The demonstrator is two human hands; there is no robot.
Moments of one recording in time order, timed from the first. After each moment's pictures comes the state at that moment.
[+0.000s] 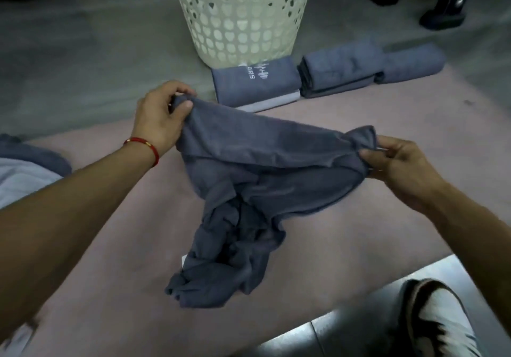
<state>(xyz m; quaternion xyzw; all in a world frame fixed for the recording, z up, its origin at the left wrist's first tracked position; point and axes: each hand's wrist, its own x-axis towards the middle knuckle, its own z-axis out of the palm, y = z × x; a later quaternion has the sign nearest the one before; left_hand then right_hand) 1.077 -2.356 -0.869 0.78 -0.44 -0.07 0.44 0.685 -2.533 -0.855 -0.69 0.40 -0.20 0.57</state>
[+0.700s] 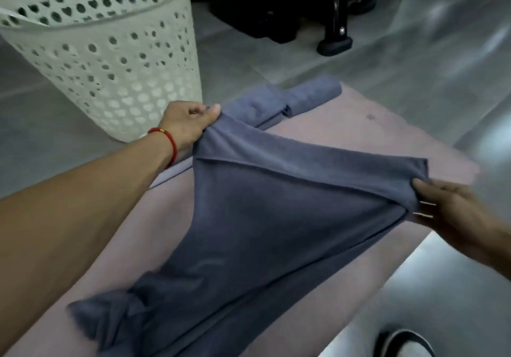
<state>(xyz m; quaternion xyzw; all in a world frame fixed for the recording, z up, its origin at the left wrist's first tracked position) 0.941 -2.619 -0.814 0.70 -0.39 -0.32 0.50 0.483 -2.634 -0.842 -0.45 0.60 -0.32 0.58</state>
